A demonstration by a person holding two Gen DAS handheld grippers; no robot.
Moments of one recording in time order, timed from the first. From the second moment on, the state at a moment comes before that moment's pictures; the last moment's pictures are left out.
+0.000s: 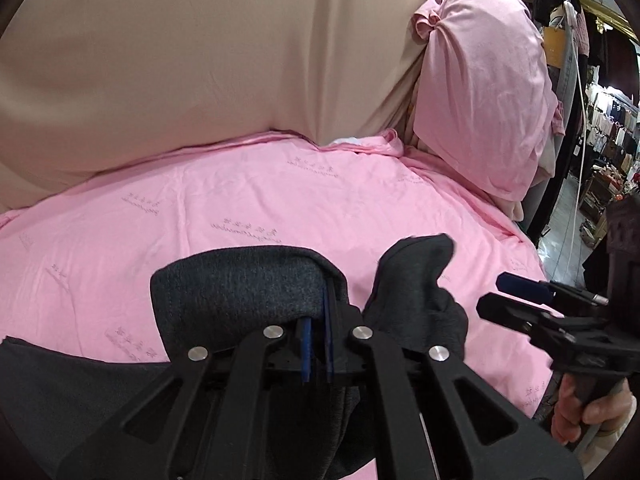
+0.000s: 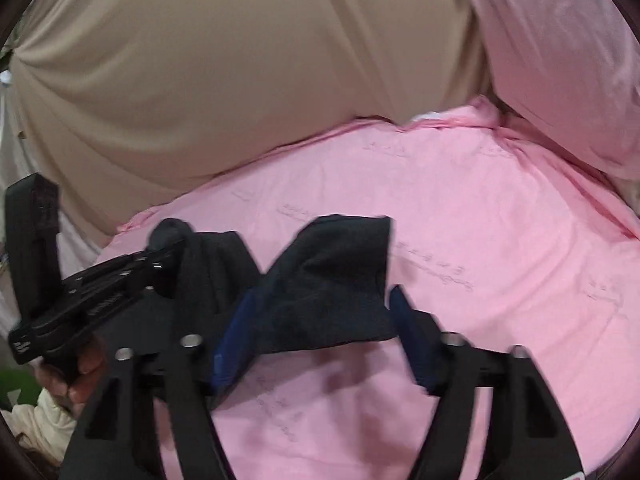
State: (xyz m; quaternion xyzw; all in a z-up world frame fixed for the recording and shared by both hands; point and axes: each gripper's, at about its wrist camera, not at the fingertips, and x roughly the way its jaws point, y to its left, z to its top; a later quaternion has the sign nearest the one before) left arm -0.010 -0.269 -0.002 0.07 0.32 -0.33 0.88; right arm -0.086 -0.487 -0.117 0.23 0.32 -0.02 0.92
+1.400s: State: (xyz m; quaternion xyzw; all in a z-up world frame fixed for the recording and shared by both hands) left arm -0.001 -0.159 0.008 0.03 0.29 -0.32 0.90; right arm -0.113 -0.503 -0.133 0.28 0.28 -0.10 0.91
